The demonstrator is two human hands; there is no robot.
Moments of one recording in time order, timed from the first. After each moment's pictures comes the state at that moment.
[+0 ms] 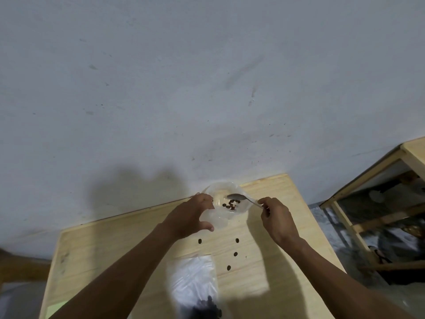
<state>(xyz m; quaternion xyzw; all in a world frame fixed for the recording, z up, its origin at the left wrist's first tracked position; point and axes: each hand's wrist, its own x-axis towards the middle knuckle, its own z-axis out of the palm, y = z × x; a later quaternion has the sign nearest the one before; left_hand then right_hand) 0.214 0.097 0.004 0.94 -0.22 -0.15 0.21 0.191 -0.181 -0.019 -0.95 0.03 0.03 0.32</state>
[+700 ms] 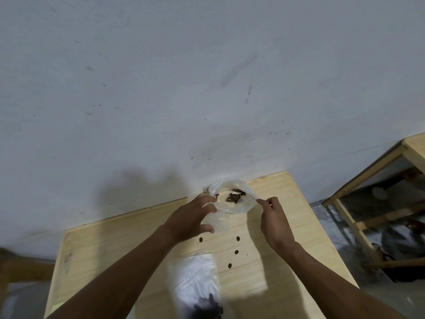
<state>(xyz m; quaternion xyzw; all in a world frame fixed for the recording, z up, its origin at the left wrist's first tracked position) 0.204 0.103 -0.003 0.94 -0.29 -0.12 0.16 0.177 -0.166 -0.023 -0.92 0.06 0.07 0.37</state>
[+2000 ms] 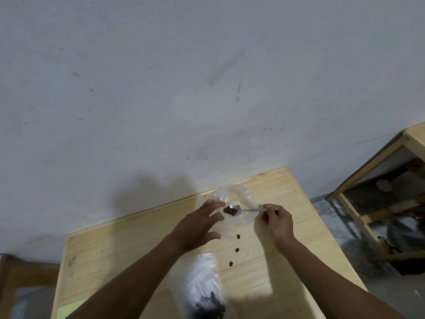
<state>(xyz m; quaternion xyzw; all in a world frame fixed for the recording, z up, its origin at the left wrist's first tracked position) 0.185 0.086 -0.014 0.92 -0.36 -0.07 0.15 0.176 -0.171 -0.053 -0.68 0.32 0.02 0.66</state>
